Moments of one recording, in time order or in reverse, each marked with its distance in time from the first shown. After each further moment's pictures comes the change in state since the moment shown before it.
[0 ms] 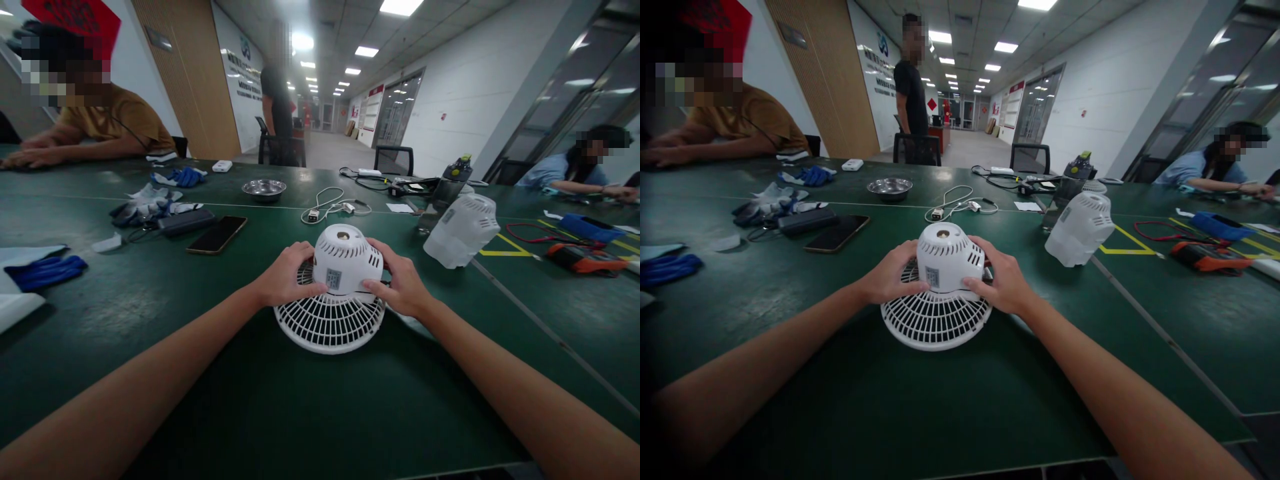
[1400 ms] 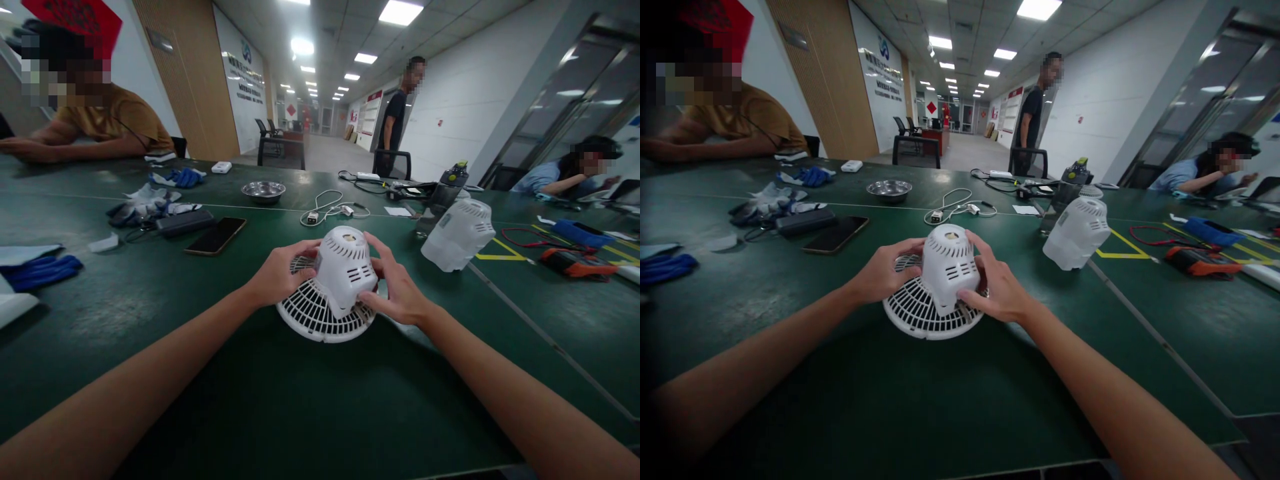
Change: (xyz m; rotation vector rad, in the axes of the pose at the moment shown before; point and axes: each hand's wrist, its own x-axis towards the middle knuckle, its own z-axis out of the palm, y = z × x) left_hand -0.002 0.015 -0.006 -0.098 0.142 -0.047; right_hand -0.002 -0.013 -0.001 0.124 -0.163 0.117
